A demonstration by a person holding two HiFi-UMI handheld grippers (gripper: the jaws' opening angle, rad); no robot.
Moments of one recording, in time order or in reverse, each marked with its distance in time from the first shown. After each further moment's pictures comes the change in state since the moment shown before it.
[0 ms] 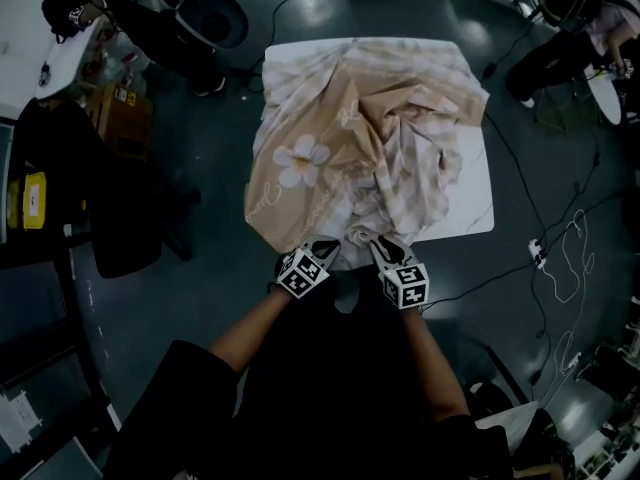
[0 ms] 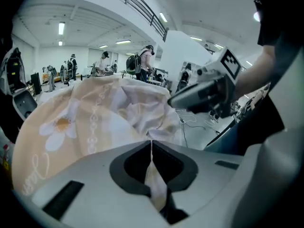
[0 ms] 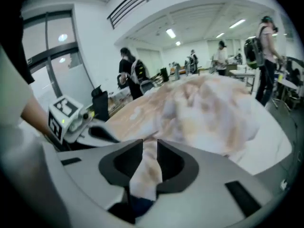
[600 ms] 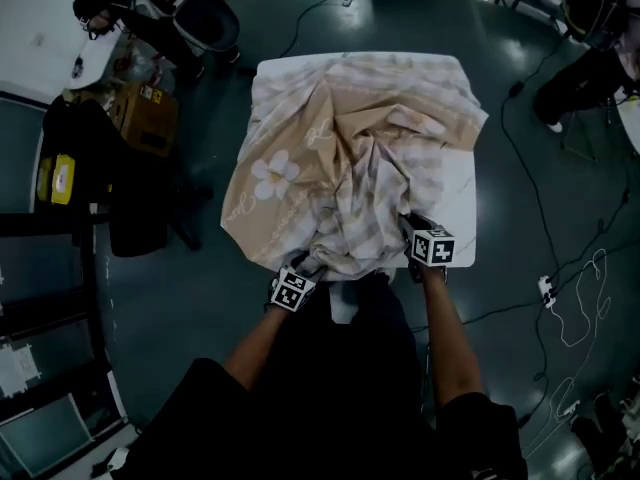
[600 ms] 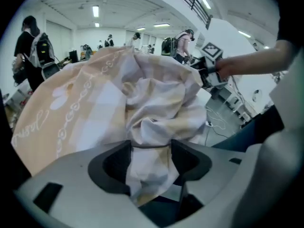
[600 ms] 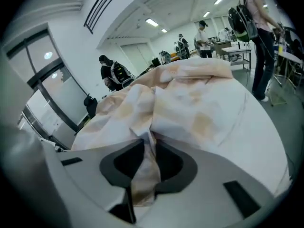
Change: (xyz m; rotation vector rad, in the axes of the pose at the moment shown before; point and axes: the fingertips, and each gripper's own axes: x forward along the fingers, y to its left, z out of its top) left arm 0.078 -0.016 -0.014 -0.352 0.162 0.308; right arm 0.014 -0.247 0.039 0.182 0.107 0.073
